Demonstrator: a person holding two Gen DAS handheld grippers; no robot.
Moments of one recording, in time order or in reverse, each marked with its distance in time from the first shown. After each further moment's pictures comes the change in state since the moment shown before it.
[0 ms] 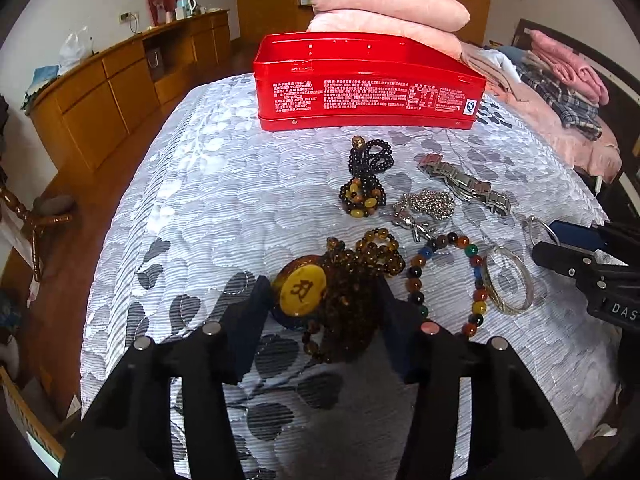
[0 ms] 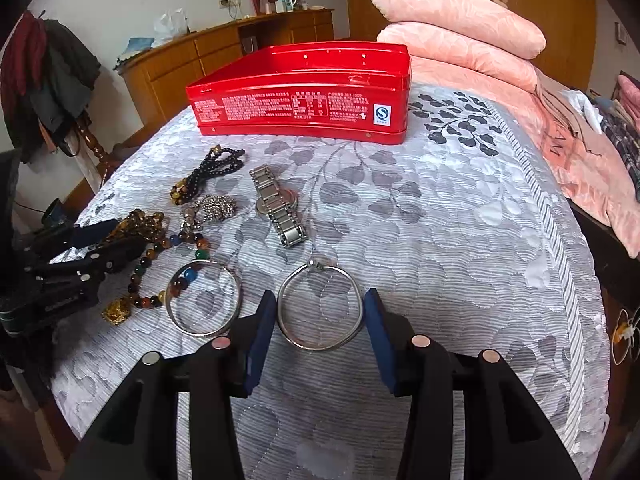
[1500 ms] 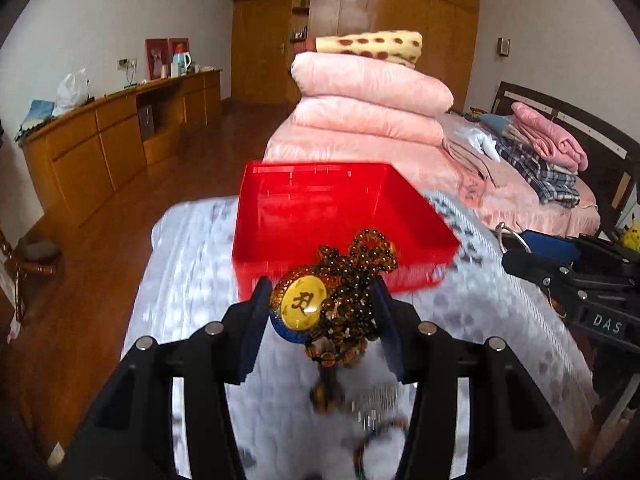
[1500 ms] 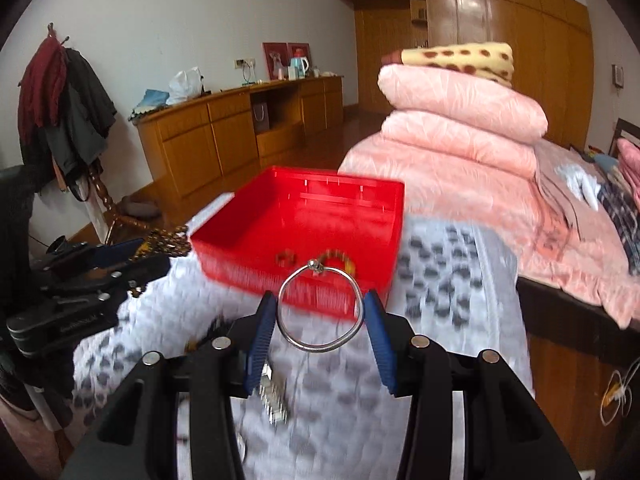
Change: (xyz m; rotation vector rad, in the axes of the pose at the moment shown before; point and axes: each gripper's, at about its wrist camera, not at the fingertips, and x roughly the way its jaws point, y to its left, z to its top) left arm -0.040 -0.007 0.126 -0.022 -0.262 -0.086; right arm -0.048 -0.013 0.125 -0.058 -0.246 0.010
